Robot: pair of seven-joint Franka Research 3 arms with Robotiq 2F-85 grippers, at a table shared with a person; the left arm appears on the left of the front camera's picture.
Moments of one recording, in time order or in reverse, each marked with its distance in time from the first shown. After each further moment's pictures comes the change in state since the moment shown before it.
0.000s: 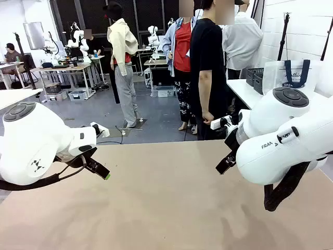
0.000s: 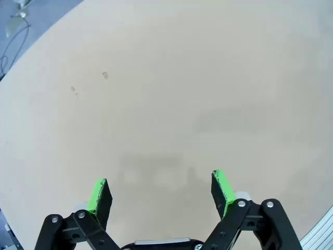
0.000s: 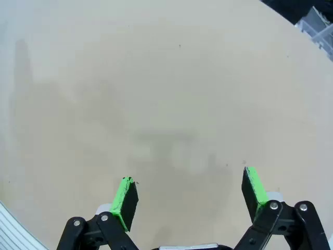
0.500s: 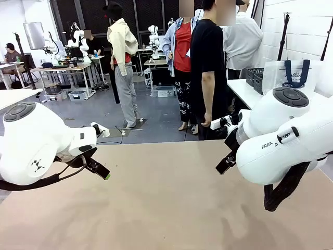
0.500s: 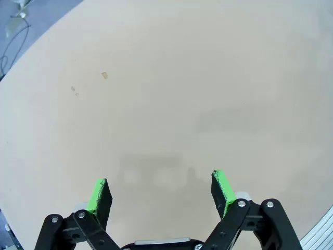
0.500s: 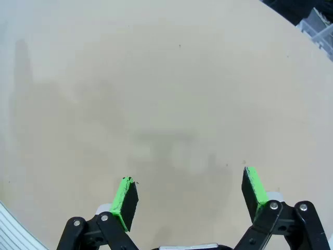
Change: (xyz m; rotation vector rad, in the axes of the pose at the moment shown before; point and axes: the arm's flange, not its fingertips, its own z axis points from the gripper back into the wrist) left arm 0.000 -0.001 0.000 0.000 0.000 -0.002; right arm 0.000 0.000 0.000 0.000 0.000 0.001
